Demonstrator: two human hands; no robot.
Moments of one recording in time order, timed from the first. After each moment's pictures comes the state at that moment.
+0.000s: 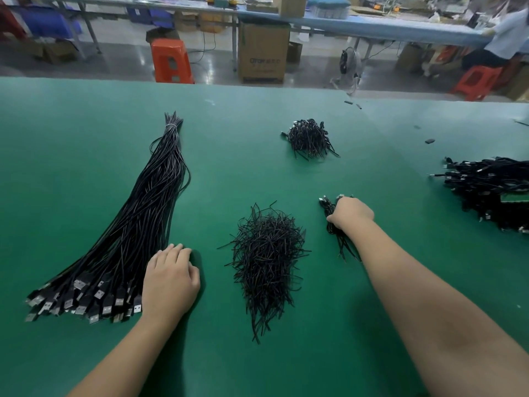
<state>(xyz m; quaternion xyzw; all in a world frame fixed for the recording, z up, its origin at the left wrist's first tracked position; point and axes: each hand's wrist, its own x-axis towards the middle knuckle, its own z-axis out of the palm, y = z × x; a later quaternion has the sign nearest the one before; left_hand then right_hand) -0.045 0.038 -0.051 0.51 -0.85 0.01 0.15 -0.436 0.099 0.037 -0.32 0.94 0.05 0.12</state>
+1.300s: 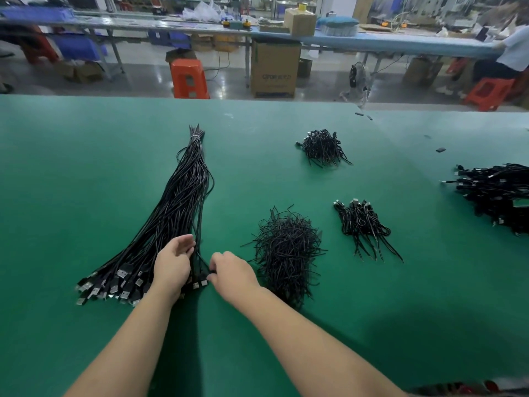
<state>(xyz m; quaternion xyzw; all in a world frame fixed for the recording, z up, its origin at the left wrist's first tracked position) -0.013 0.000 -0.036 0.55 -0.54 -0.52 0.37 -0.136 0.085 -0.009 -0.62 0.74 -0.15 0.24</state>
